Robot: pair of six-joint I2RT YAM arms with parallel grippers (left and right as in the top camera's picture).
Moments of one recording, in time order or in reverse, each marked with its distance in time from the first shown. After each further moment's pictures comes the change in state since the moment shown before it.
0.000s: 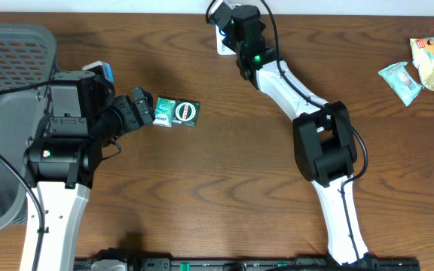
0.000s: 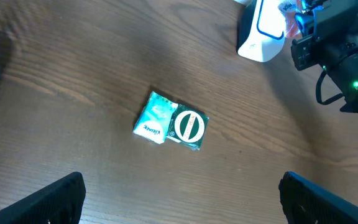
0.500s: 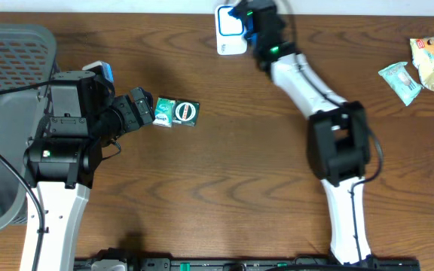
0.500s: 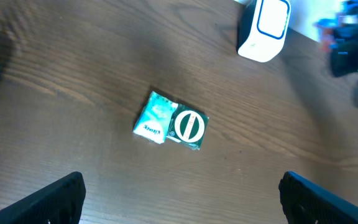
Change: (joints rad) left arm 0.000 0.000 0.000 -0.001 0.000 0.000; right arm -0.109 -0.064 0.000 -0.187 0.092 0.045
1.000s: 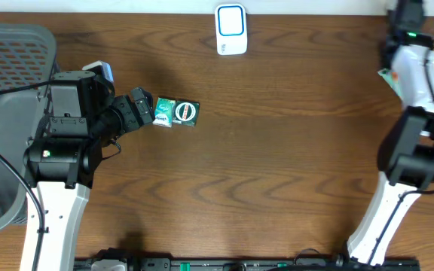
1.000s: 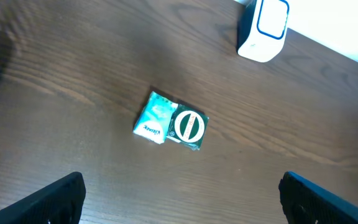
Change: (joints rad) left arm 0.000 0.000 0.000 0.001 0.000 0.000; right arm -0.559 -0.080 0.003 -0.496 0.126 0.372
